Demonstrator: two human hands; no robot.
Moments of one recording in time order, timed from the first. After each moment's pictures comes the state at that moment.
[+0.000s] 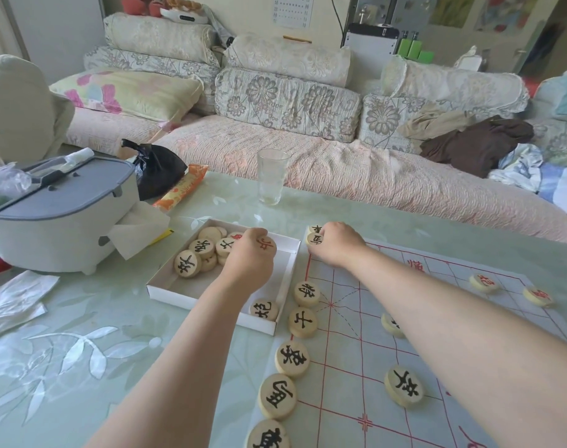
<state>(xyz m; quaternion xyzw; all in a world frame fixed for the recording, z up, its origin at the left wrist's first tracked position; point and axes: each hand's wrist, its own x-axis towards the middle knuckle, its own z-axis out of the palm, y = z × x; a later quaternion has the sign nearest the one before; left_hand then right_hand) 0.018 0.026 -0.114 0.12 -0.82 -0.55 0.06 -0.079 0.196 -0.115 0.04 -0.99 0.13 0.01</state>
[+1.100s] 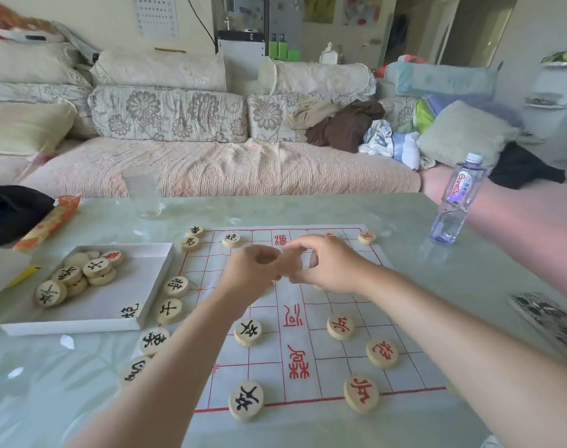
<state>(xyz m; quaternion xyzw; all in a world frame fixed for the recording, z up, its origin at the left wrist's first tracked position) 0.101 0.238 -0.074 -0.09 -0.80 -0.59 -0.06 0.117 0.416 -0.056 0.14 -0.93 0.34 0.03</state>
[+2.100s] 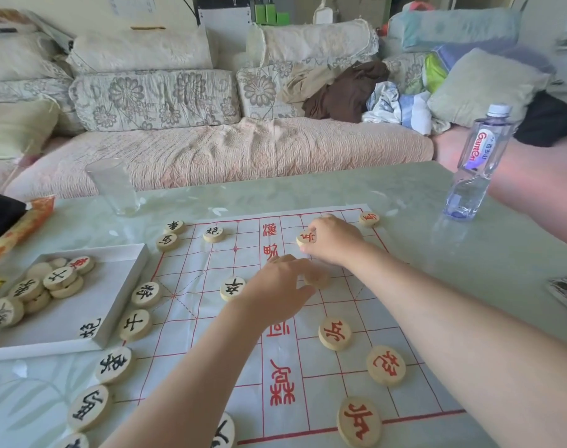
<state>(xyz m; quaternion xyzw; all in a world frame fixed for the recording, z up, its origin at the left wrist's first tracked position) 0.069 0.305 -0.126 -0.29 -0.93 -0.23 -0.02 0.012 0.471 -0.122 -0.04 -0.99 0.14 0.02</state>
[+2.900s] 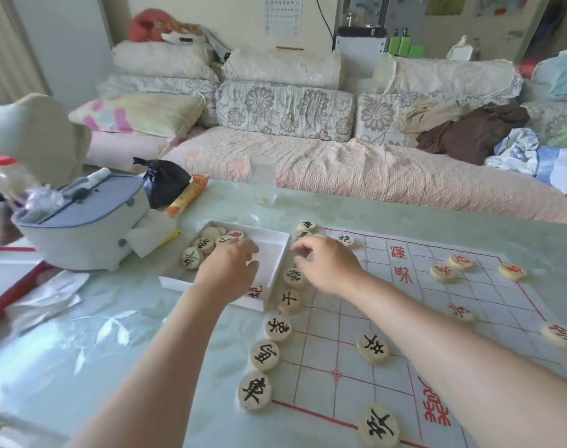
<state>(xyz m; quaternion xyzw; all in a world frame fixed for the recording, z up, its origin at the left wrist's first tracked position) 0.072 0.016 -0.103 0.01 -0.97 -0.22 0.11 0.039 0.212 -0.093 0.19 -0.95 0.26 0.05</state>
